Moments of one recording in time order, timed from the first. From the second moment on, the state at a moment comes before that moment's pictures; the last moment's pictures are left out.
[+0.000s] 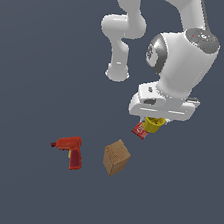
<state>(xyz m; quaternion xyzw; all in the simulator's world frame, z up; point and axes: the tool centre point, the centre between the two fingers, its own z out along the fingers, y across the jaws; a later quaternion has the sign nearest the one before) 0.013 0.156 0.225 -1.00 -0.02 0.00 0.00</state>
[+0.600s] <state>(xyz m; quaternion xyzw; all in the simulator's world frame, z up) 0.054 0.195 0.311 -1.00 -0.02 0.00 0.00</state>
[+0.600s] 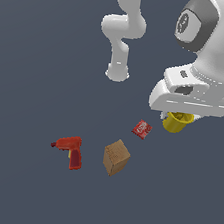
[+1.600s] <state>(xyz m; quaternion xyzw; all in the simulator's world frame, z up) 0.093 0.228 0.384 -1.00 -0.02 0.00 0.00</state>
